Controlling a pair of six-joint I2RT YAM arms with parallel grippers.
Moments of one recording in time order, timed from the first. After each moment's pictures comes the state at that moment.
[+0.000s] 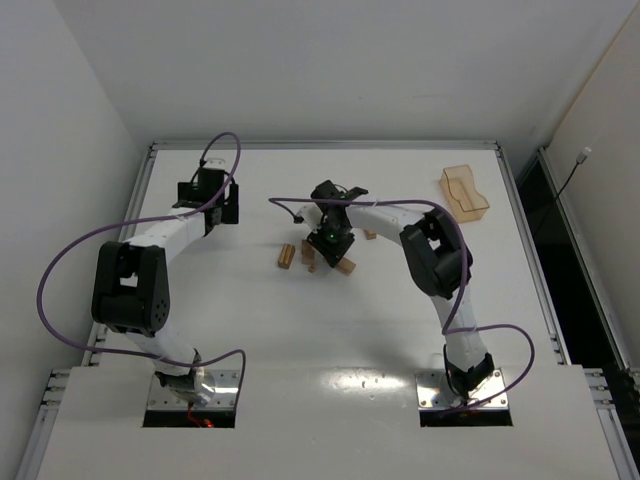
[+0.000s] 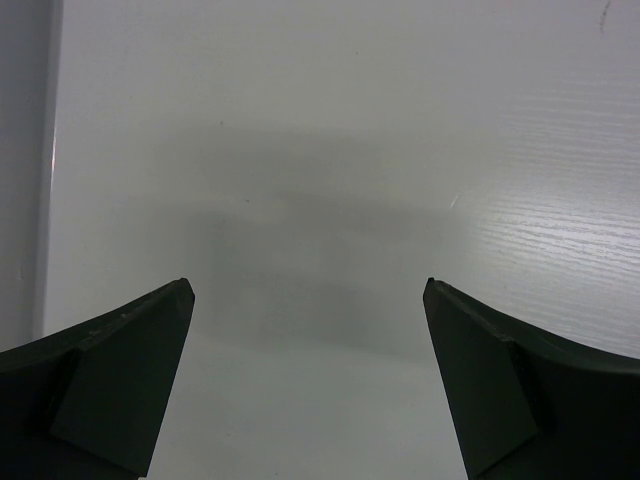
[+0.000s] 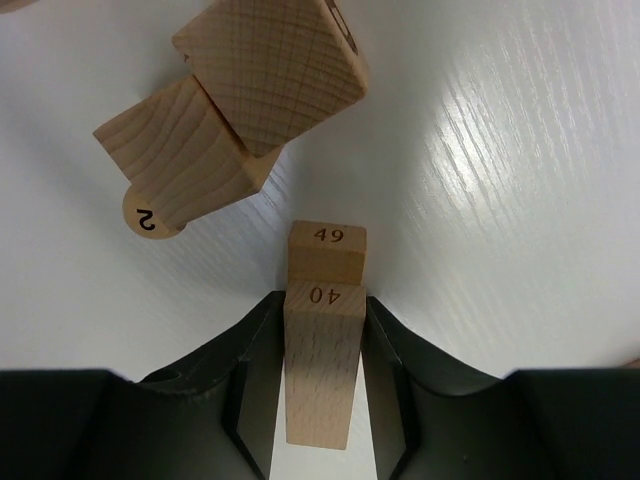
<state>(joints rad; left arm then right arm) -0.11 1.65 1.07 -0.18 -0.41 -0.04 0.63 2.21 1.62 -0.74 -0.17 -0.33</state>
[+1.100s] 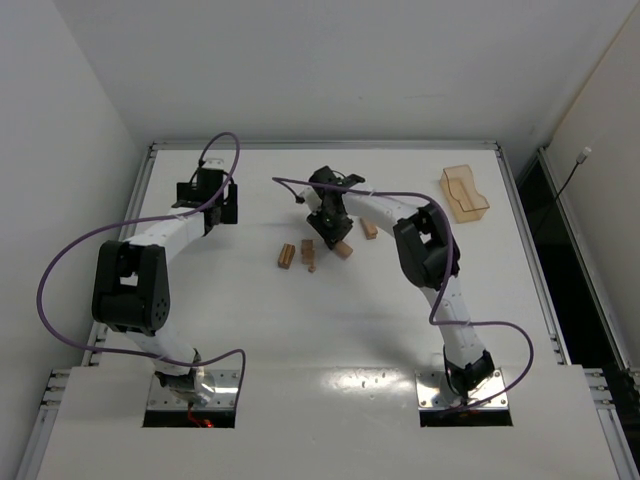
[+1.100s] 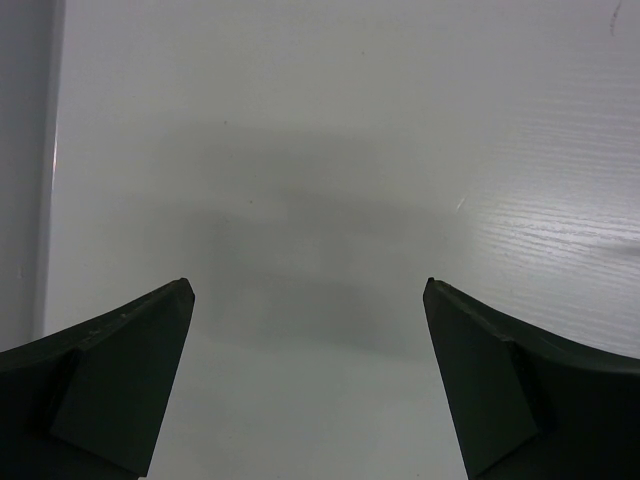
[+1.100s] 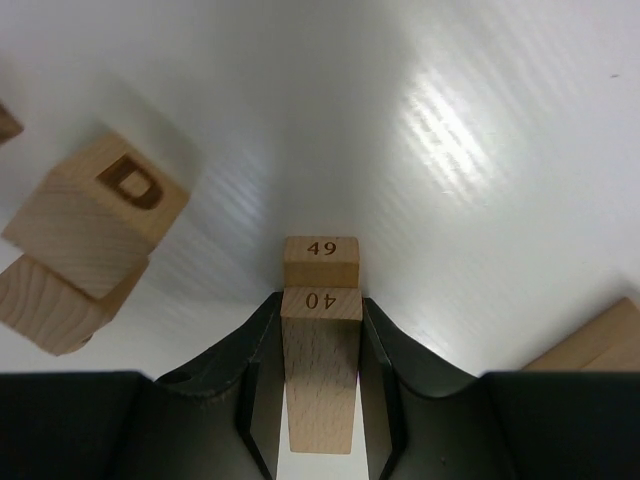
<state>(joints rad) -0.10 1.66 1.07 -0.17 -0.41 -0.04 0.59 2.34 1.85 -0.79 -0.05 -0.22</state>
